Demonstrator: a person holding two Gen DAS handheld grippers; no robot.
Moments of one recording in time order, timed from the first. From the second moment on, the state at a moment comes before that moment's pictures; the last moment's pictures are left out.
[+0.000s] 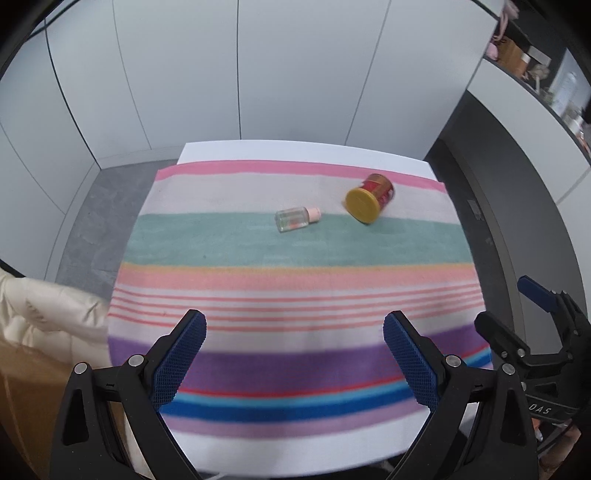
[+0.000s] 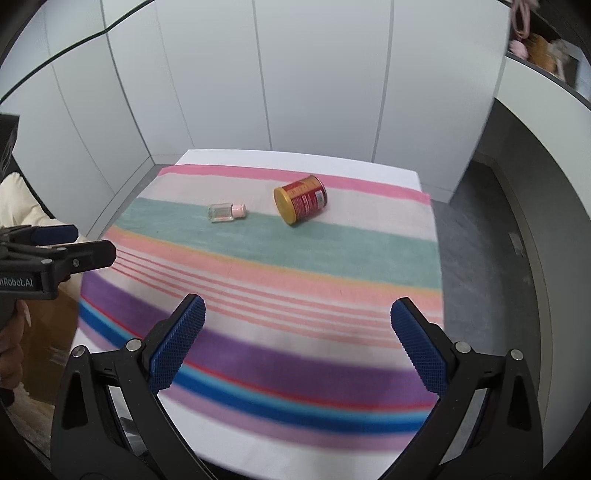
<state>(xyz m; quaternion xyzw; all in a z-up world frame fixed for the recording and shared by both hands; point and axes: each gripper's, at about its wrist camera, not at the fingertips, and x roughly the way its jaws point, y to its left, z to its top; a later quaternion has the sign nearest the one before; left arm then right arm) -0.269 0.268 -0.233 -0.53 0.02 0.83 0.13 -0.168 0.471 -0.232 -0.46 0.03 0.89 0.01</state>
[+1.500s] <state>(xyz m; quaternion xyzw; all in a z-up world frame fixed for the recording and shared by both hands) -0.402 0.323 -0.331 -0.52 0.00 0.85 0.08 -0.352 0.486 -0.329 -0.47 -0.01 0.88 -0.01</state>
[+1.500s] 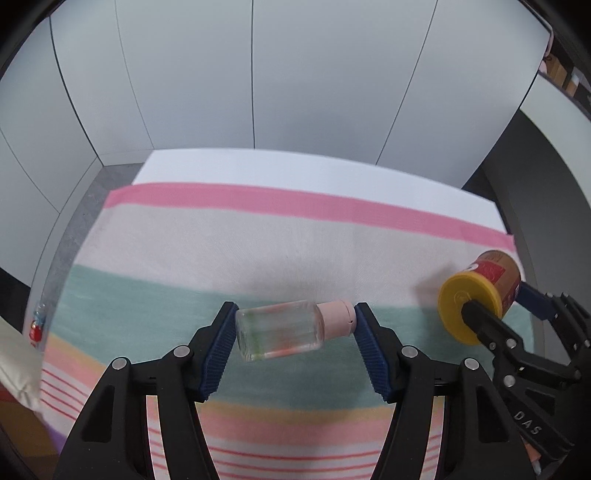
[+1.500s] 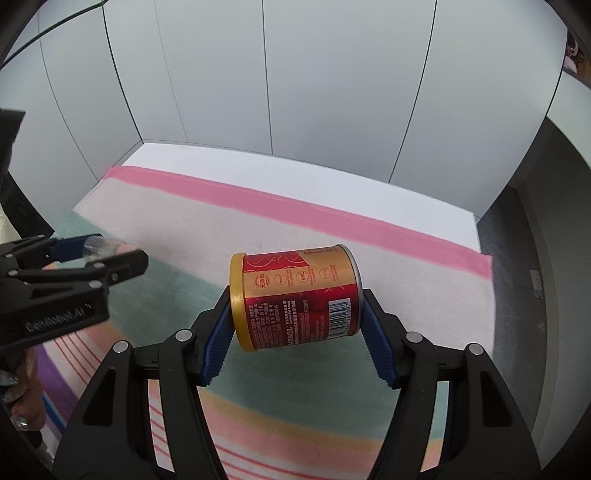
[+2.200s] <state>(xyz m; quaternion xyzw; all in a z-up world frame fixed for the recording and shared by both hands) -0.287 0.267 -0.201 -0.50 0.04 0.86 0.09 -0.233 0.446 -0.185 -0.46 -0.04 0.89 0.03</state>
